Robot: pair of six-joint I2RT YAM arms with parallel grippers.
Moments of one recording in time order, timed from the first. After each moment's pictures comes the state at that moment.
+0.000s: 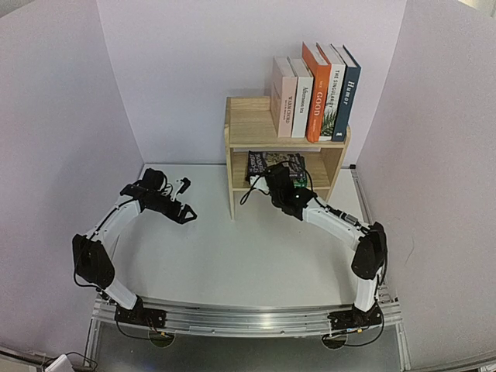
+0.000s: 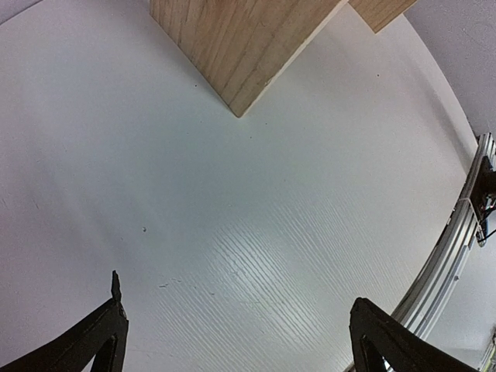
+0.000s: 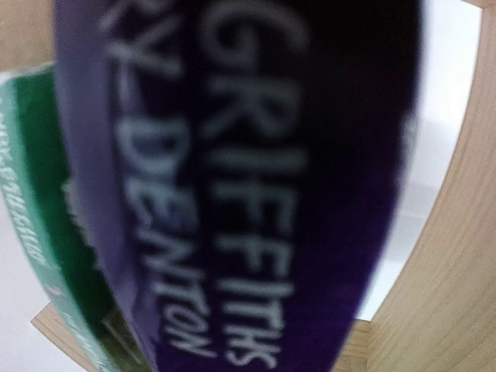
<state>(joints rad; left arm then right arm) -0.30 1.59 1.39 -0.83 0.49 0.19 0.77 1.95 1.79 -0.27 0.76 -1.32</state>
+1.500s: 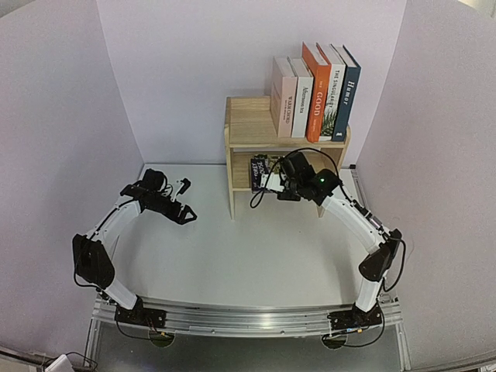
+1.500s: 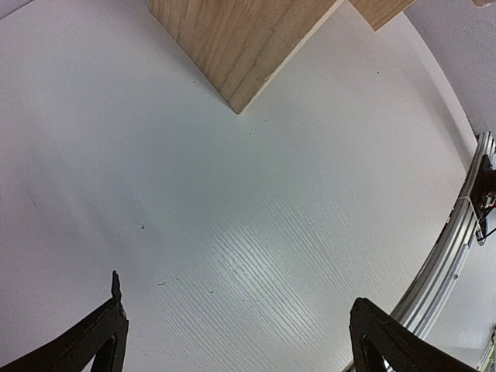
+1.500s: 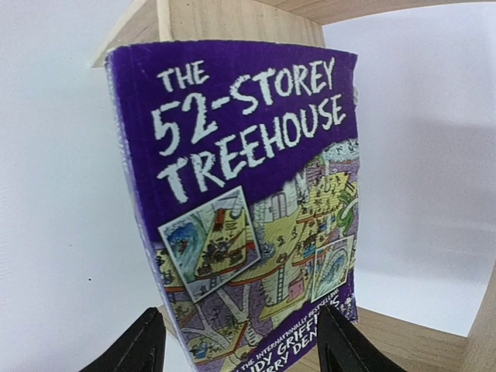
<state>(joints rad) -0.30 1.59 1.38 -0.83 0.50 0.19 0.72 1.87 2.05 -0.96 0.32 -0.97</state>
